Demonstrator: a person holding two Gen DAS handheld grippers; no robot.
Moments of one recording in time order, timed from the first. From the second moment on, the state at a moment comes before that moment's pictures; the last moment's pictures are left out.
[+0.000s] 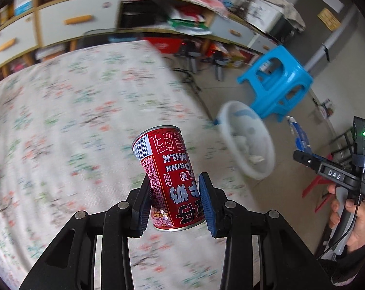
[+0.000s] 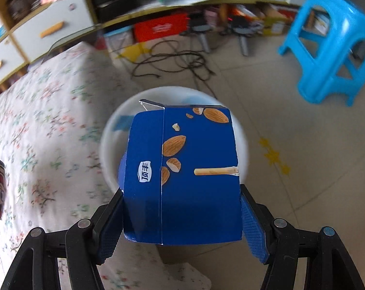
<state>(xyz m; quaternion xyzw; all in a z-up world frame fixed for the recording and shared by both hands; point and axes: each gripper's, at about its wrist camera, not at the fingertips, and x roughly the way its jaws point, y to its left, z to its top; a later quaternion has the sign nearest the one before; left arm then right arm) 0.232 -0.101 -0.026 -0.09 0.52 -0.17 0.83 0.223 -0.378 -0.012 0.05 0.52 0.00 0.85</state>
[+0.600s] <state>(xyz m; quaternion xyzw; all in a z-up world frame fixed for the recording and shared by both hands) 0.284 -0.233 -0.028 -0.05 0.50 -0.24 0.83 0.212 -0.431 -0.012 0.10 0.52 -0.02 0.85</state>
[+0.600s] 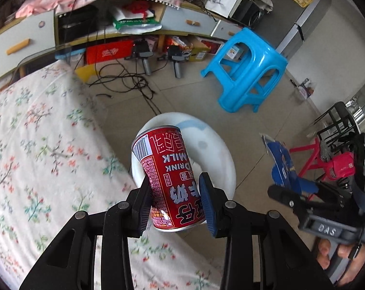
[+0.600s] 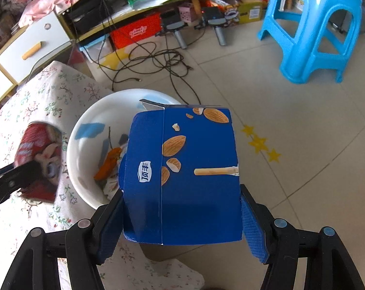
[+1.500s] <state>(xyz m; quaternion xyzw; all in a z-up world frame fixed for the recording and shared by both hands) 0.228 -0.132 -0.013 0.01 0.48 -0.14 0.86 0.239 -0.398 -0.021 0.10 0.52 -0.02 0.85</state>
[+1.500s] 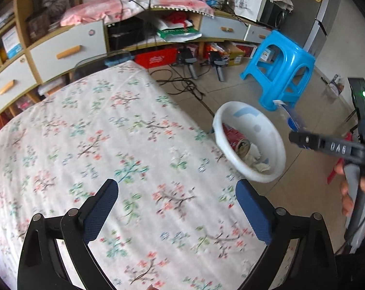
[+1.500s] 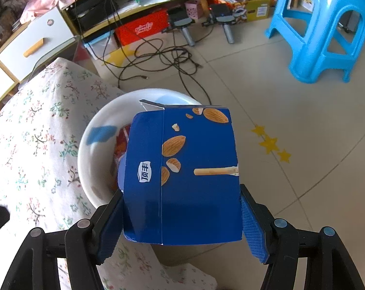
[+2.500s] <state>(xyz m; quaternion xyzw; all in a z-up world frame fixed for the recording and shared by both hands) 0.102 -0.047 0.035 -0.03 0.45 -0.07 0.89 0.152 -0.305 0.059 0.03 0.47 0.05 0.88</state>
